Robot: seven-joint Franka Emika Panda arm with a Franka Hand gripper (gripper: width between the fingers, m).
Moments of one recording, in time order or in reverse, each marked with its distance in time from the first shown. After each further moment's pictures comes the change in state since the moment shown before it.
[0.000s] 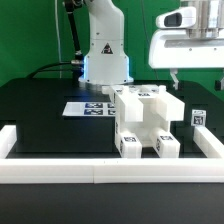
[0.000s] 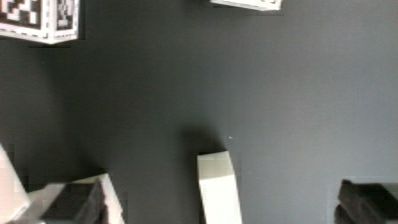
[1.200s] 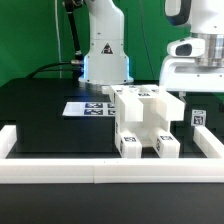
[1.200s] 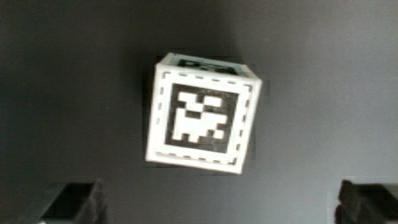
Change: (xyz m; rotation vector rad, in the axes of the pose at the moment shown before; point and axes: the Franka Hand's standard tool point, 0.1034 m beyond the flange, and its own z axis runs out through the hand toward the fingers) arm -0.047 -0.023 0.058 -0.026 -0.018 -0.018
